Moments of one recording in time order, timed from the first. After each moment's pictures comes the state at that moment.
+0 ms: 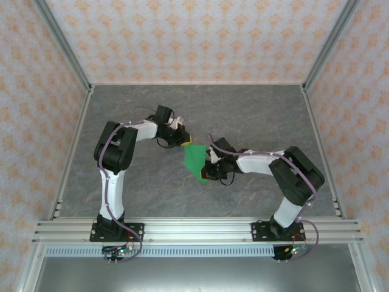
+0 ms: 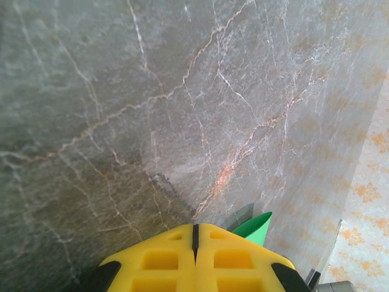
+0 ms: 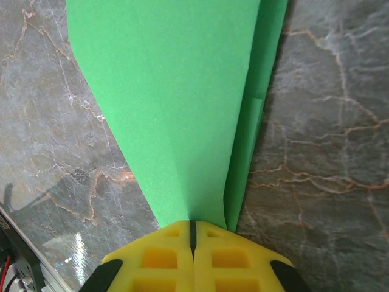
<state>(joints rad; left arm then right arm) -0.27 2.15 1.34 -0.27 0.71 -0.61 0.67 1.70 0.79 -0.22 -0.47 0.69</state>
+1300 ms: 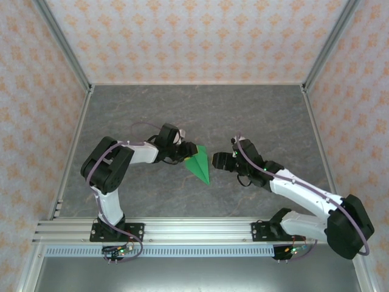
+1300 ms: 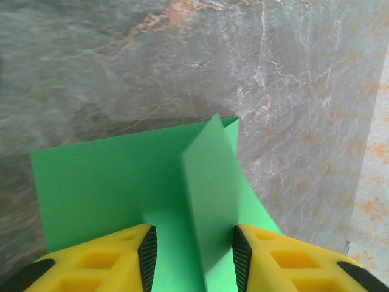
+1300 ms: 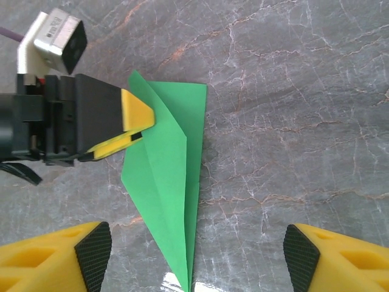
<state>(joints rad) -0.45 1.86 0.90 0.13 0.50 -0.90 0.67 1.09 0.62 -0.26 0.00 0.67</state>
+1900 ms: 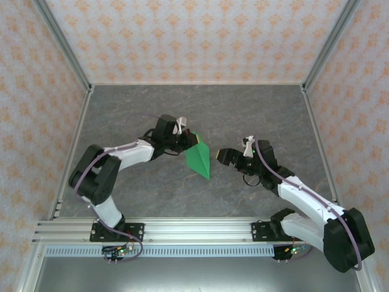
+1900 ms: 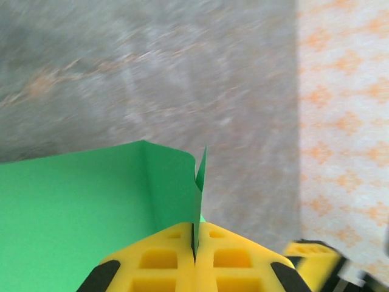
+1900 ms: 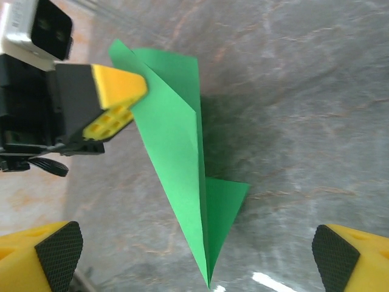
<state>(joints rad) -0.46 1.67 0.94 0.11 0.49 -0.91 0.44 1.01 0.47 -0.03 -0.42 0.81</state>
